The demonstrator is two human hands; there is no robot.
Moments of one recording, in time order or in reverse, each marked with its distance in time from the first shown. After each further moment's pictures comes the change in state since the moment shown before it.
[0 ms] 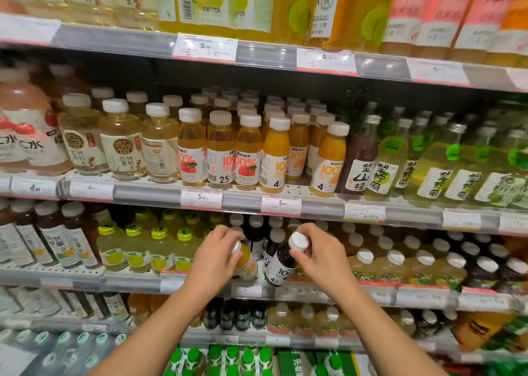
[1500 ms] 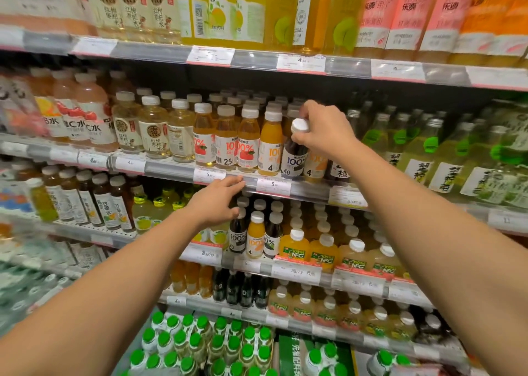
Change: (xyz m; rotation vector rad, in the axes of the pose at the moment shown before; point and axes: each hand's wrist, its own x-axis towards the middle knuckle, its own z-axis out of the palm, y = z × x) left_hand 0.027 0.075 -0.086 0.383 -0.267 -0.095; right_hand 0.109 -0.088 -0.168 -0.246 0.127 -0.204
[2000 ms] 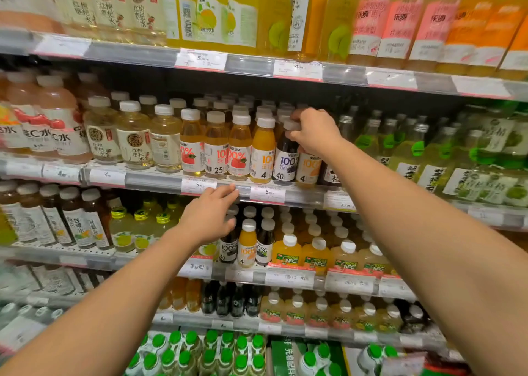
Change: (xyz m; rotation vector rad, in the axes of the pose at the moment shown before) left_hand 0.001 -0.004 0.004 0.088 0.080 0.056; right_hand 0.038 0.002 0.023 -0.047 -0.023 0.142
